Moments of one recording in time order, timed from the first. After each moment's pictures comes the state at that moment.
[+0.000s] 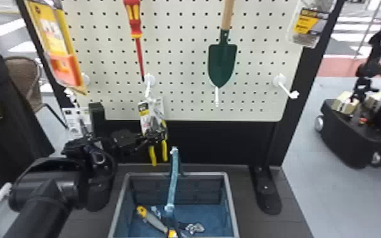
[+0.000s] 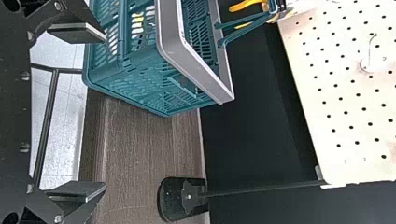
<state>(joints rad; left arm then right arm) -0.49 0.18 -0.08 -1.05 0.24 0.10 -1.02 0.66 0.00 -0.04 -1.83 -0.15 -0.06 0.40</state>
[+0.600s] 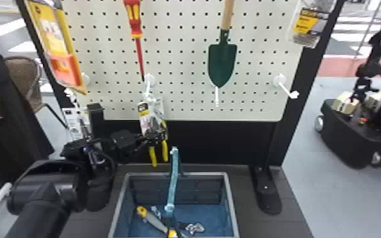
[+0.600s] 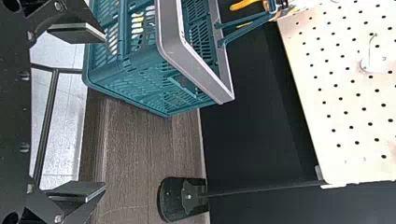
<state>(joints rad) -0.46 0.17 -0.07 -1.10 0.24 0.12 -1.02 0.66 0.00 -0.04 -1.83 -0.15 -0.06 0.40</state>
